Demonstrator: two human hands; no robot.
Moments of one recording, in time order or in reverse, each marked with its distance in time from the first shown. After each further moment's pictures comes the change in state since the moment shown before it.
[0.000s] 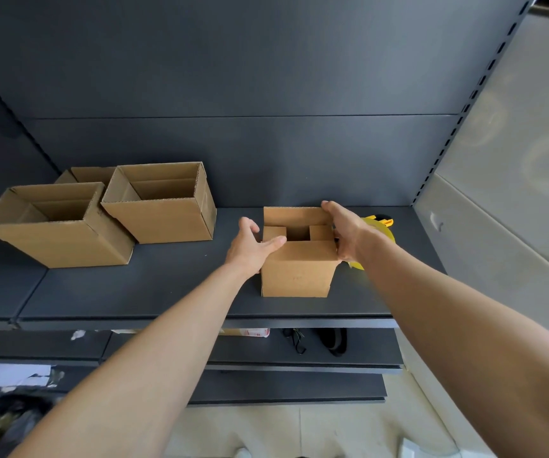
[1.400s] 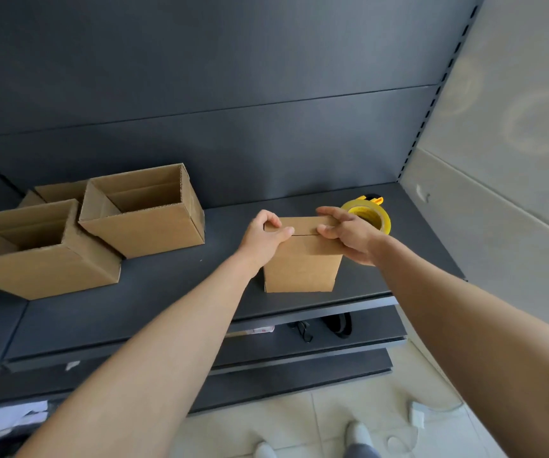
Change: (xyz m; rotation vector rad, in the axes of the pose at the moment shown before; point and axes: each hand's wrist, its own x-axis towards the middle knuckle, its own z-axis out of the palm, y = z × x) left_hand 0.011 0.010 0.007 -0.109 -0.155 0.158; right_hand -0.003 0.037 -0.021 -0.097 -0.171 -0.213
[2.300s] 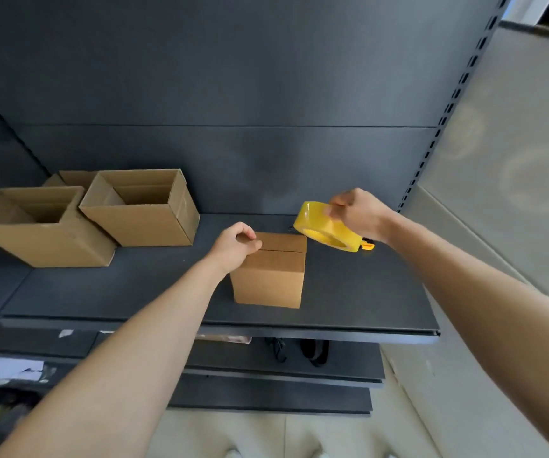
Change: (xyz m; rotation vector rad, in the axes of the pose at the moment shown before) left_hand -0.002 0.018 0.015 0.124 0.165 -0.061; right_hand -0.027 -0.091 -0.065 -0.992 0.067 -0.390
